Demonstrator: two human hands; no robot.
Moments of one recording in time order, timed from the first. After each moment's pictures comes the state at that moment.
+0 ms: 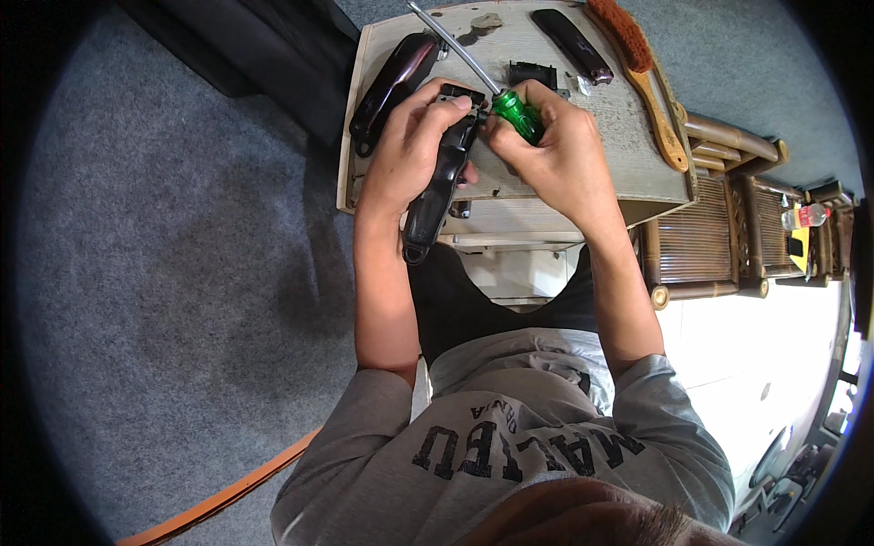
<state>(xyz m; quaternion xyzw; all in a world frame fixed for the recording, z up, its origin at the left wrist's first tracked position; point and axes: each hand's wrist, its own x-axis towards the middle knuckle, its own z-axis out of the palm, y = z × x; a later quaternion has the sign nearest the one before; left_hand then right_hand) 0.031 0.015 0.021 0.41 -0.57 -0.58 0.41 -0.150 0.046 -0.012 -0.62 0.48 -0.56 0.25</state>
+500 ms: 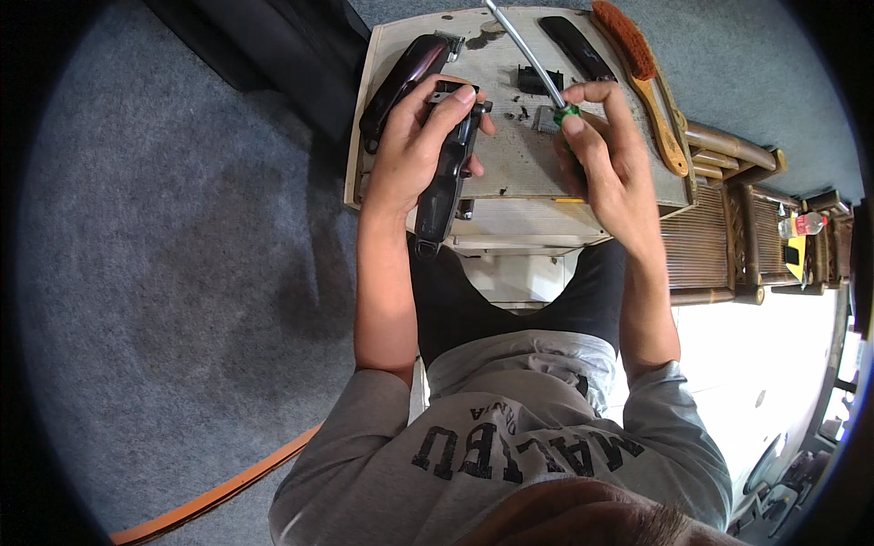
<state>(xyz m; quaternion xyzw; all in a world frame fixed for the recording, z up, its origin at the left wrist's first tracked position) 0.036 0.012 0.018 0.37 -0.59 -0.57 0.43 -0.180 0.083 0.006 -0.52 0.42 -0.61 0.43</state>
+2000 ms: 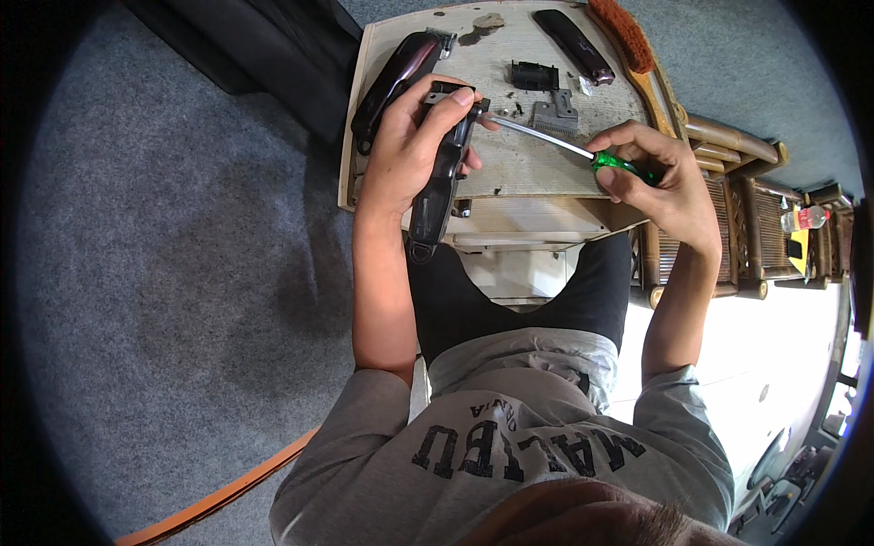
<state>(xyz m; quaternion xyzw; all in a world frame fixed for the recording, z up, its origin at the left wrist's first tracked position) 0.030 0.012 0.019 0.39 -0.62 -0.54 0.42 -0.260 0.092 0.003 -0.68 0.49 -0.41 0.36</state>
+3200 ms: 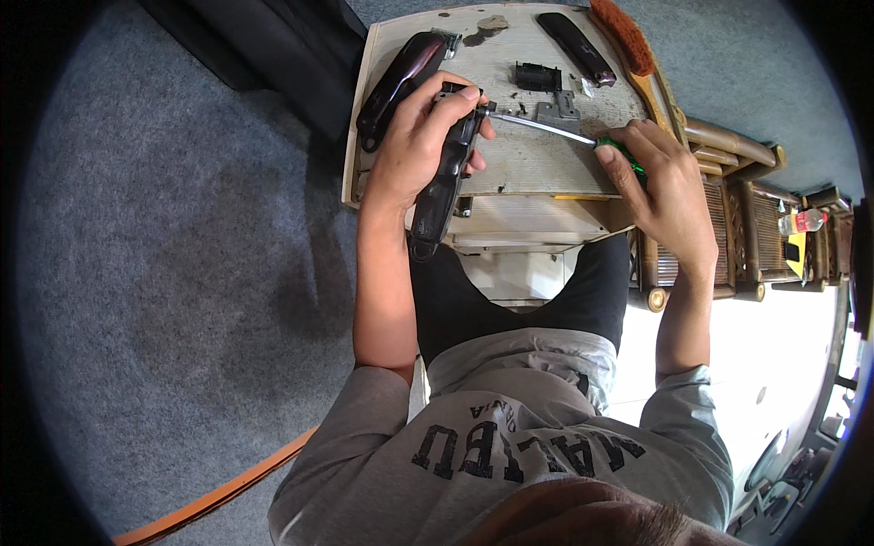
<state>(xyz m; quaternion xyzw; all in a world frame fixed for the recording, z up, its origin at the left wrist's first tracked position) 0.030 0.009 0.021 0.39 -0.63 -0.55 0.40 -0.248 0.097 0.002 -0.76 0.55 -0.34 0.00</state>
